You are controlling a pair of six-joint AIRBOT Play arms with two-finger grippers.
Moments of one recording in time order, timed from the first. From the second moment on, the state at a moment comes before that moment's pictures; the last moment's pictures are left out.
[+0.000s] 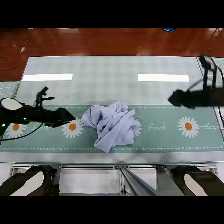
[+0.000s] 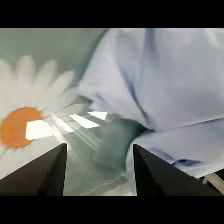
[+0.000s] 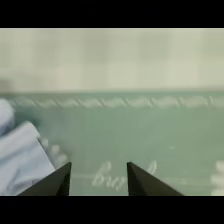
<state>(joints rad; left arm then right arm) 0.10 -1.14 0.61 0.77 -1.15 -1.26 -0.01 -0.82 0.82 -1.28 1.14 1.65</state>
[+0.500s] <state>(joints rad) -0.13 -1.38 0.63 0.64 -0.90 -1.28 0.07 -0.55 0.36 -1.02 1.09 1.71</state>
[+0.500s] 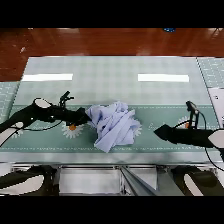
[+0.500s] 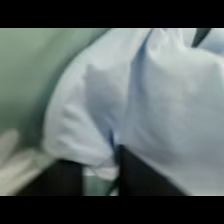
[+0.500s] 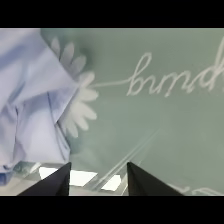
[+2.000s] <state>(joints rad) 0.26 -1.07 1.43 0.46 -1.08 -1.21 0.16 -0.96 1.47 -0.98 1.15 1.46</state>
